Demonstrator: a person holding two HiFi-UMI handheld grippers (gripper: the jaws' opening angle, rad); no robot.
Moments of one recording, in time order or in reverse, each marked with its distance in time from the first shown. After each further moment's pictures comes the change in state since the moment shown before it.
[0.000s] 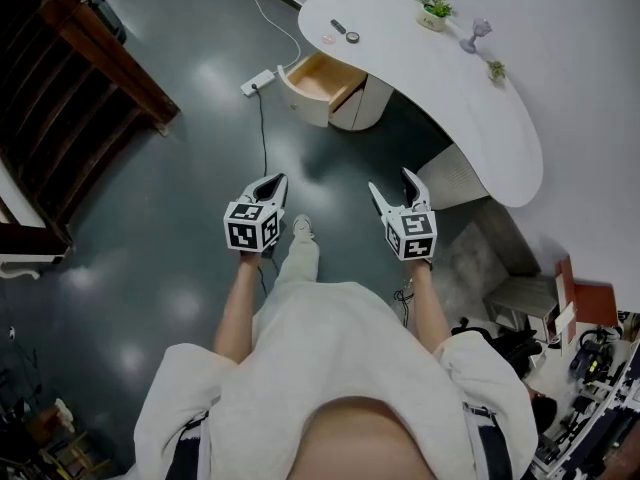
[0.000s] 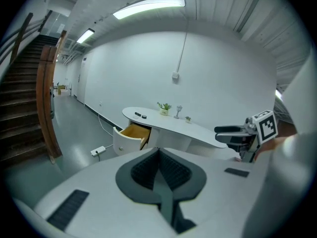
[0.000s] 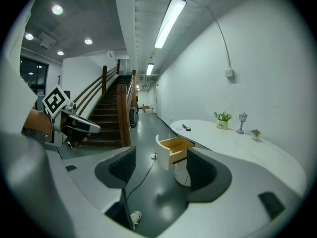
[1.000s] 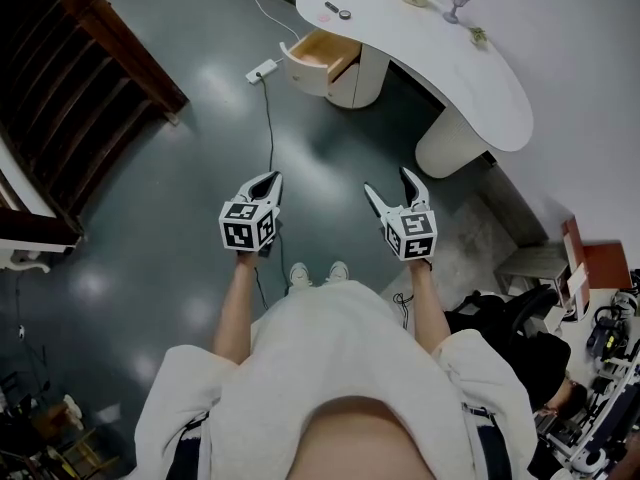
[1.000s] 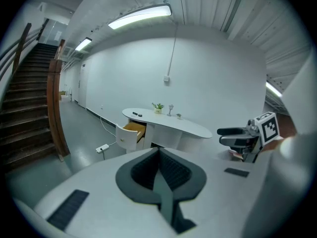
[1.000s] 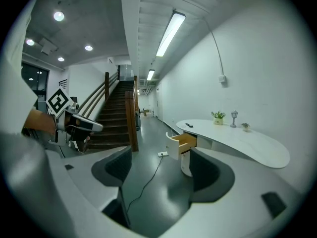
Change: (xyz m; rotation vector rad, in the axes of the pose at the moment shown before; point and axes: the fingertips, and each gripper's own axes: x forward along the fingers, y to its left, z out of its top) left arm -0.160 -0.079 -0.074 0.053 -0.016 0.013; right arm -0.172 0.099 -0.050 0.042 -0.044 0.004
